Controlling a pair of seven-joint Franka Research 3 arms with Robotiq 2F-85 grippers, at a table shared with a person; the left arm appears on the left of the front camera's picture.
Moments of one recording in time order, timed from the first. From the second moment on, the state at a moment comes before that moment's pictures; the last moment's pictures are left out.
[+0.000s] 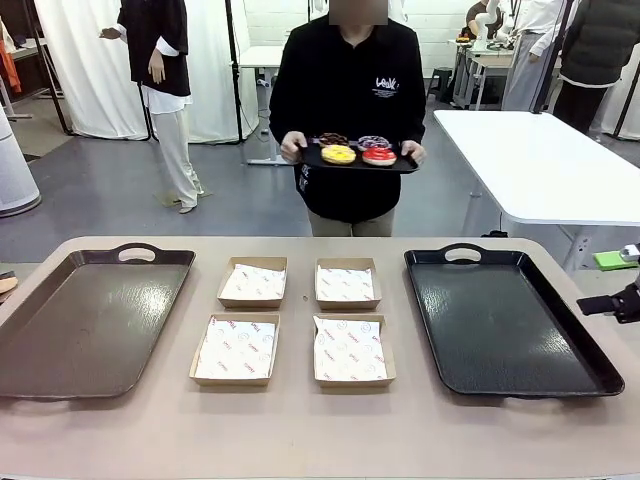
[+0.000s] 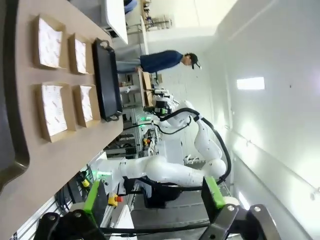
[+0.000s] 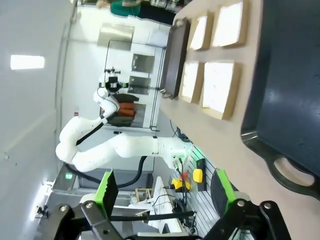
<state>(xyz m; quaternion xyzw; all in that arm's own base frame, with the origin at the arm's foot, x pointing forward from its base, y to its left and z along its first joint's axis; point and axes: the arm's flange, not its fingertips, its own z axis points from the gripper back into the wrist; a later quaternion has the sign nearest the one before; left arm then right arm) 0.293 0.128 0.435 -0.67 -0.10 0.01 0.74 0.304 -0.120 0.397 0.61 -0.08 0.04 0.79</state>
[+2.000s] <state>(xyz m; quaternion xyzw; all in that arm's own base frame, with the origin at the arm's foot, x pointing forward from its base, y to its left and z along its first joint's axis) 0.291 0.147 0.420 -0.62 -0.09 0.05 0.78 0.294 -0.147 0.403 0.60 -0.10 0.02 0.79</state>
